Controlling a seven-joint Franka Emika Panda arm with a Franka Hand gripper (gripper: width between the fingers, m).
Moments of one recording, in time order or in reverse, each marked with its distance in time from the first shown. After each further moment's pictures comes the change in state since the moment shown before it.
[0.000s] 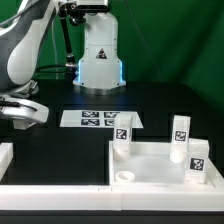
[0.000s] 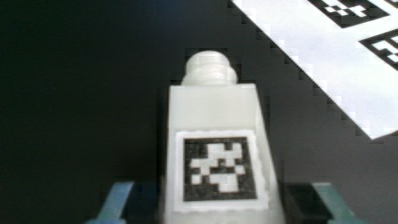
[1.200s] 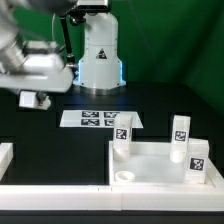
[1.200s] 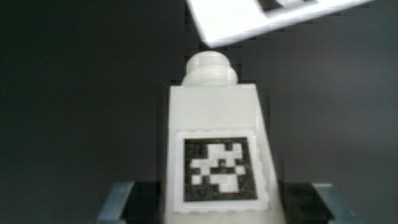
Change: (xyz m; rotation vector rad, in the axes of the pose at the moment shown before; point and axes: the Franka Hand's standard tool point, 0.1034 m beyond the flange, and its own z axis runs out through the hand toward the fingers) arm -0.033 -0.141 -0.126 -0.132 0.491 -0.075
